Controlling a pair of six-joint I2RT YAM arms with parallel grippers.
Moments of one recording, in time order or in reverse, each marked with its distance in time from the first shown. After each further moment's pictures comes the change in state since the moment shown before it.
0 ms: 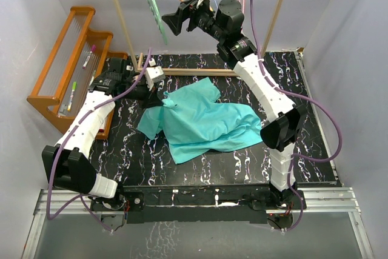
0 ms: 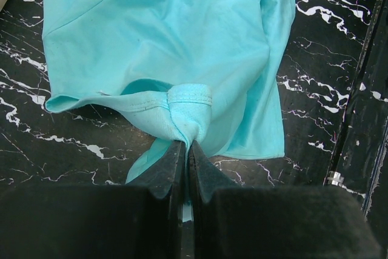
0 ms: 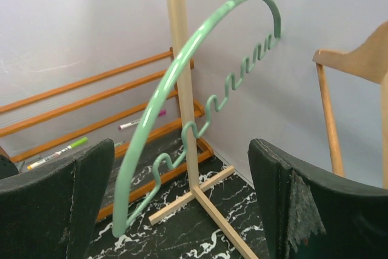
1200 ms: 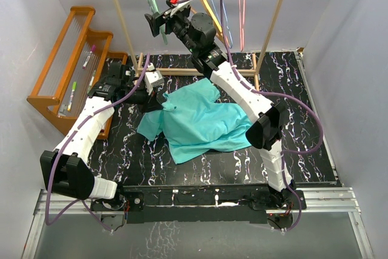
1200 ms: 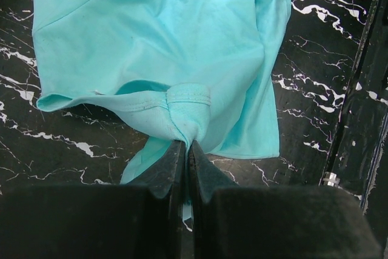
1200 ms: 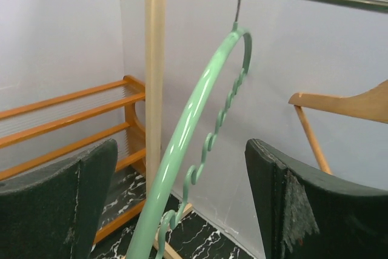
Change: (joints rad) left arm 0.000 -0.056 -0.087 0.053 0.008 -0.024; right arm 0.164 0.137 0.070 0.182 0.324 -0.232
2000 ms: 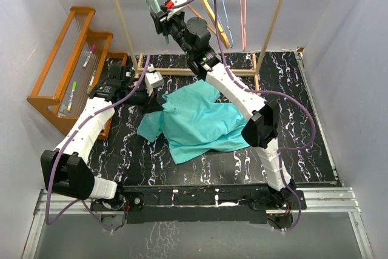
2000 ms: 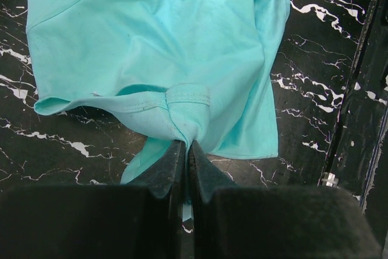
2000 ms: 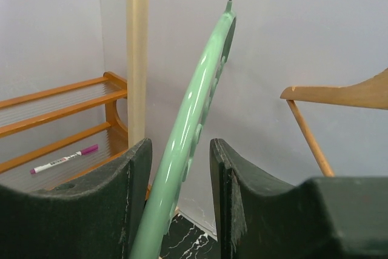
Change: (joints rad) left arm 0.000 0.000 -0.026 0.016 0.007 -0.006; right arm 0.001 0.063 0.011 0.072 0.060 -0.047
